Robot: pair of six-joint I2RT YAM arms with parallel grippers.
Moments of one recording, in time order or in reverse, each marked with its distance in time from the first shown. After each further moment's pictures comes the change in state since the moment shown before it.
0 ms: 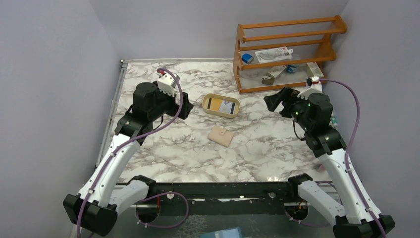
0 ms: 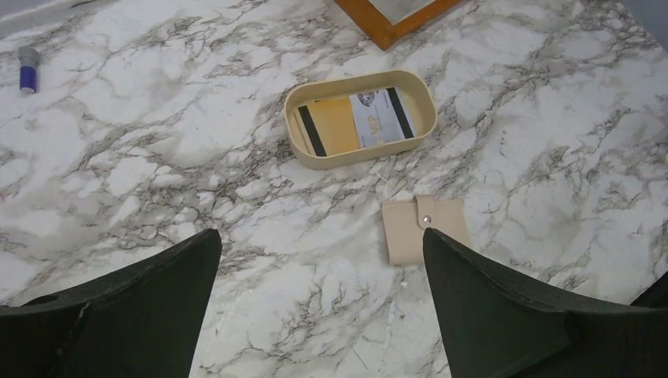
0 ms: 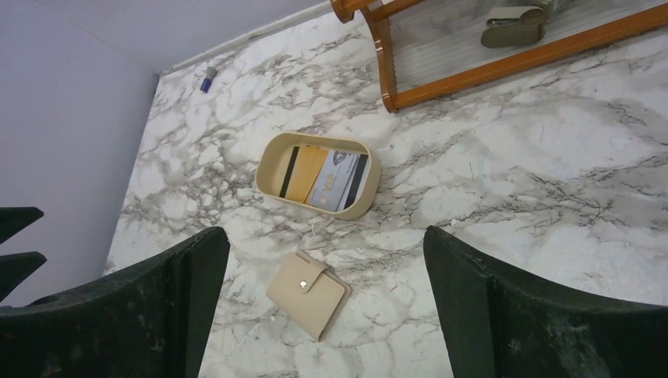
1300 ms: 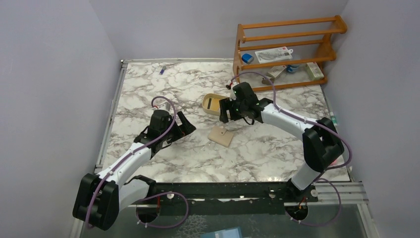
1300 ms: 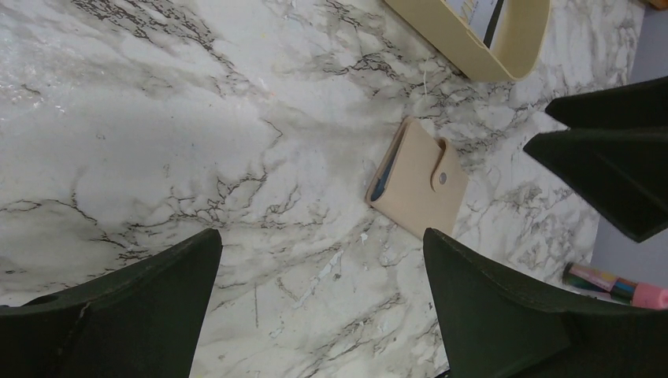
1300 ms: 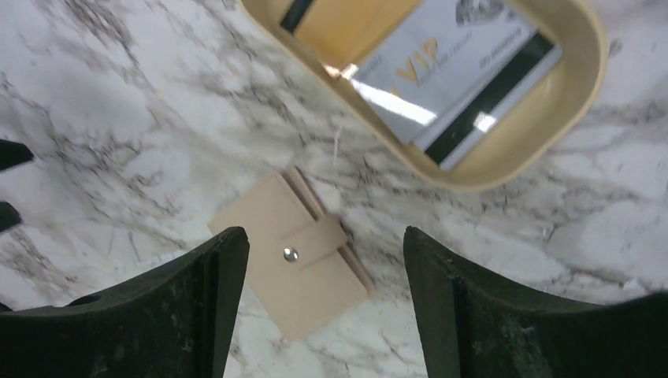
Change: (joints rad) left arm 0.000 0.062 -0.533 0.299 -0.080 -0.738; right arm 0.379 0.847 0.215 0.040 -0.049 -0.254
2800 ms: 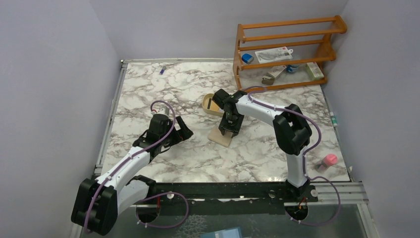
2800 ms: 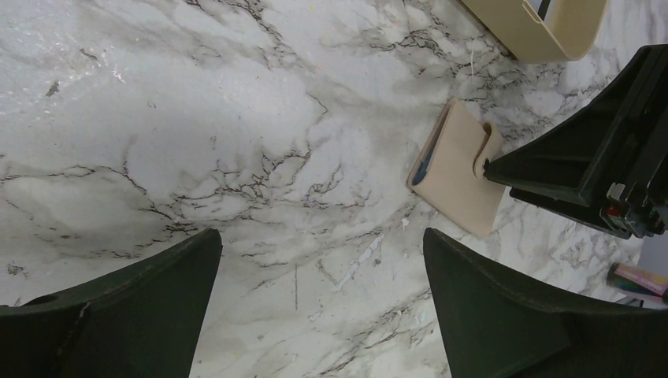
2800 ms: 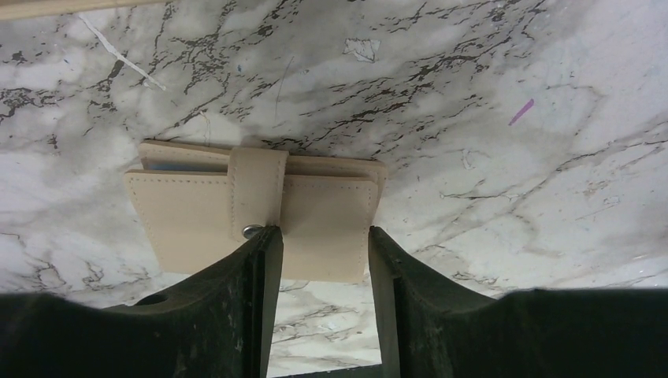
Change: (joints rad) left arm 0.000 -0.055 -0.050 -0.050 -0.039 0.043; right arm 0.105 0.363 0.405 -0.663 0.203 0.831
